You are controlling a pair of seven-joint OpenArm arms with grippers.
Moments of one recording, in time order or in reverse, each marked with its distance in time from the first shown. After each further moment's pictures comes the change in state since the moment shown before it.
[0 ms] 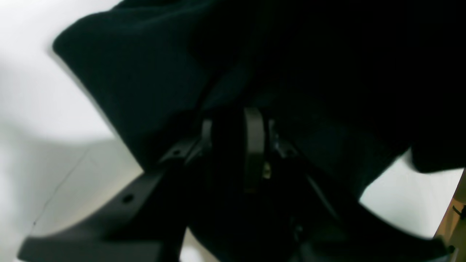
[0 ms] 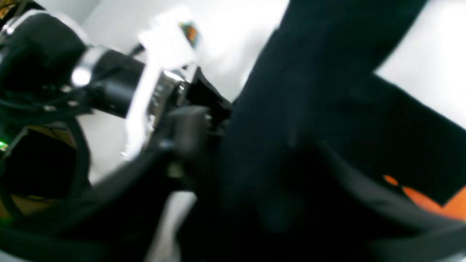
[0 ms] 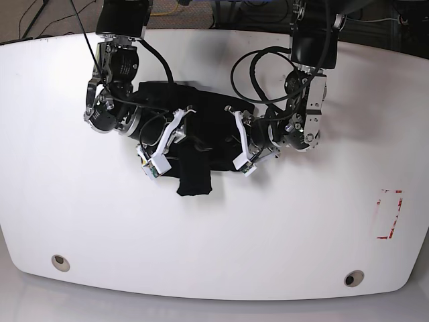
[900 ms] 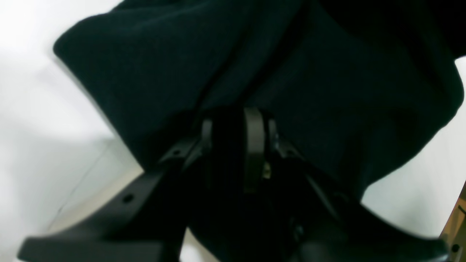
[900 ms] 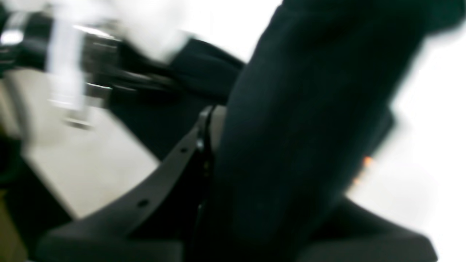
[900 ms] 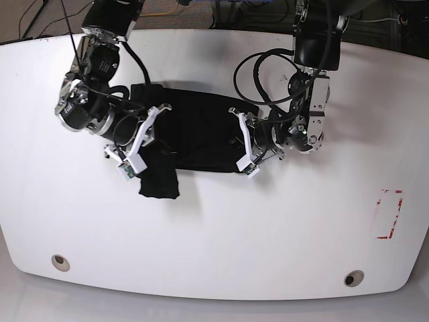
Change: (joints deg) left arm -0.5 -0.7 0.0 0.0 0.1 0.1 0.3; right arm 0.2 1.4 7.1 10.8 0.1 0.0 -12.0
